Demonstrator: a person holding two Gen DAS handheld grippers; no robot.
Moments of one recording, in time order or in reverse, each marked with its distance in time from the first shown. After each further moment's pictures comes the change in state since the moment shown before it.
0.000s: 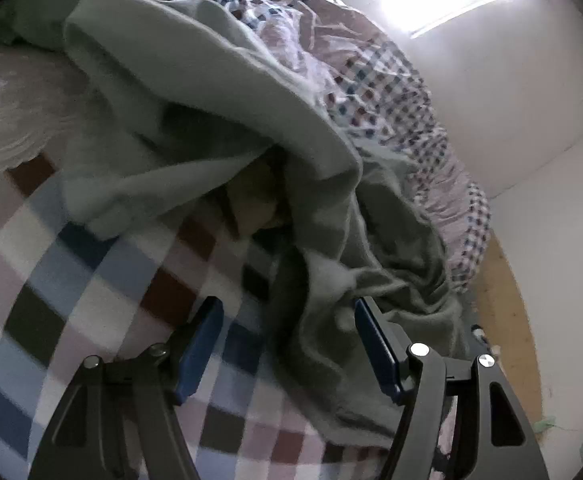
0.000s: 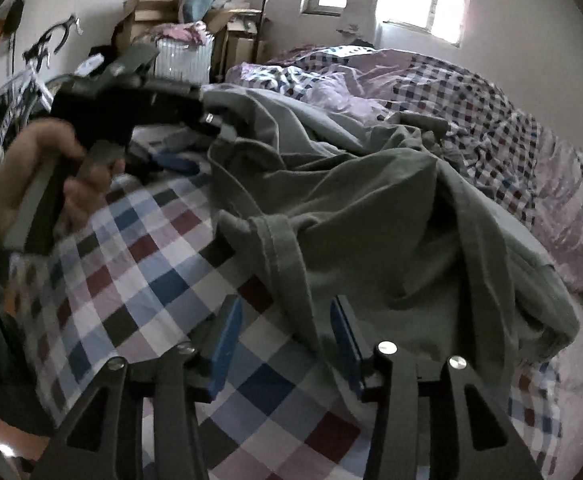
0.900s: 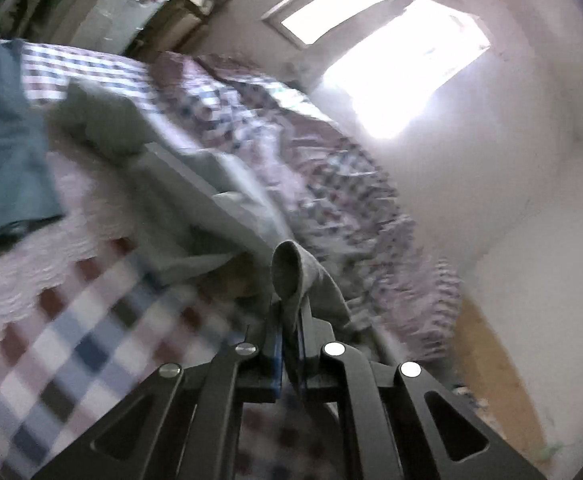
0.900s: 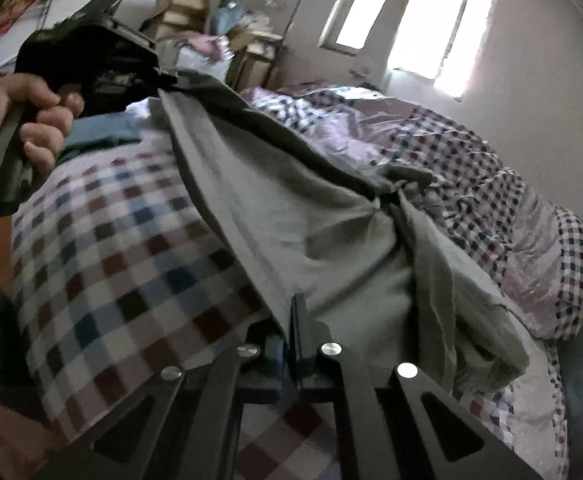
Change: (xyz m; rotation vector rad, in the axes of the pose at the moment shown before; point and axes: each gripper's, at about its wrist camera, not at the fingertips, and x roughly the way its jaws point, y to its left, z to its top) left arm -0.142 -0.030 -0.060 0.002 -0.373 0.006; right arm -0.043 0.009 -0.008 -0.126 -0.081 -0.006
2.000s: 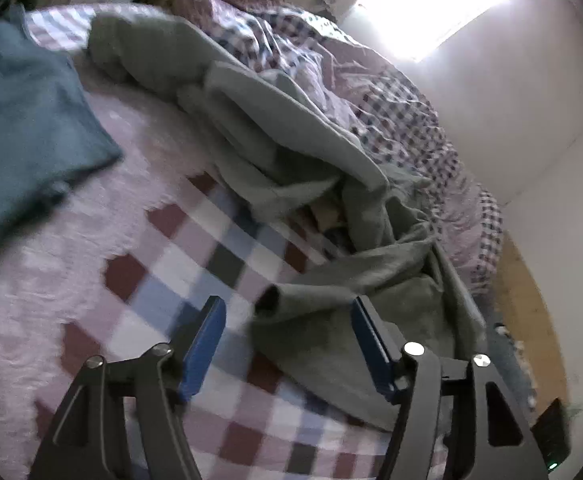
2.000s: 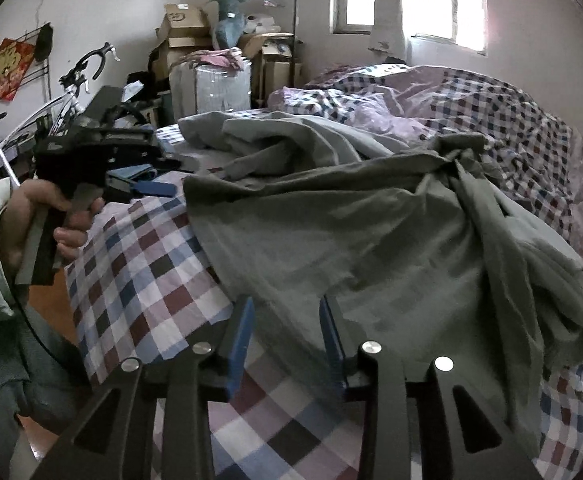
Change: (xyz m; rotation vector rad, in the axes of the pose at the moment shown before) left arm 0.027 0.055 0.001 0.057 0.267 0.071; right arm 0.018 0.011 0.016 0.167 -0.032 0.210
